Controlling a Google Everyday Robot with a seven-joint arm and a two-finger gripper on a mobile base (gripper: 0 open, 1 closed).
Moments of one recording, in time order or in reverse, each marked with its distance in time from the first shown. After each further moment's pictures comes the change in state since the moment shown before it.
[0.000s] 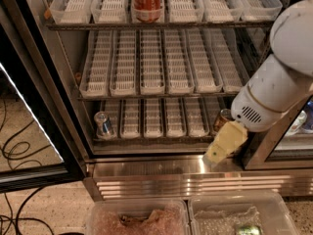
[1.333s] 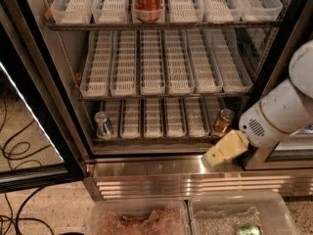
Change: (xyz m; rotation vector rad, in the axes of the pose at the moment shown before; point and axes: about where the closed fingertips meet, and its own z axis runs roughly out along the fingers) arm 0.021 -0.009 0.035 -0.077 -0.101 0.285
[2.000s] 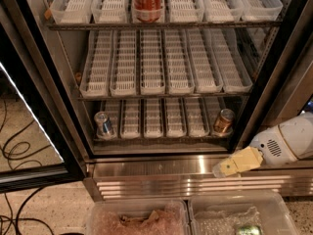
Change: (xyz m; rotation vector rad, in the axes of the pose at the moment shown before) arm 0.032 -0.012 0.045 -0.366 -0.141 0.063
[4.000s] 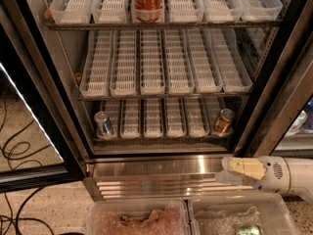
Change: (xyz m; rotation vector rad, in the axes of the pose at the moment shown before) arm 0.005 0.024 0.022 -0.572 -0.381 0.321
